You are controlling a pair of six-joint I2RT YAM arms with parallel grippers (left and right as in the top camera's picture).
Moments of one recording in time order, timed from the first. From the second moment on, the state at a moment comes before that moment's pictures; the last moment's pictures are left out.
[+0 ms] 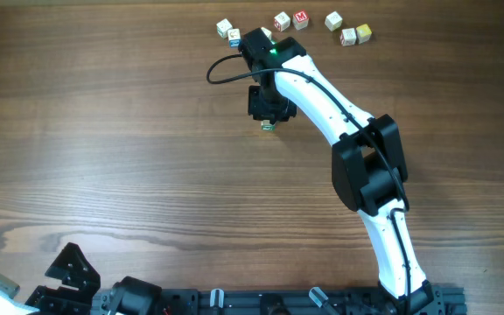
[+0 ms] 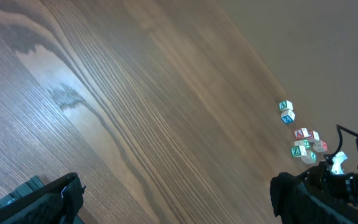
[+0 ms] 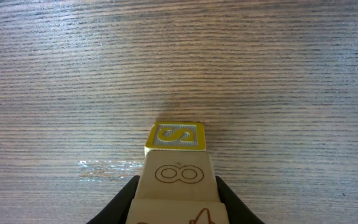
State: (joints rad) left arm -0.33 0.28 1.18 -1.62 -0.55 -1.09; right arm 0.54 2.39 2.10 -1.21 -0.02 0.56
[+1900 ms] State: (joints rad) left arm -0.33 0.28 1.18 -1.62 -0.55 -1.09; right arm 0.54 2.39 2.10 -1.21 -0.03 0.56
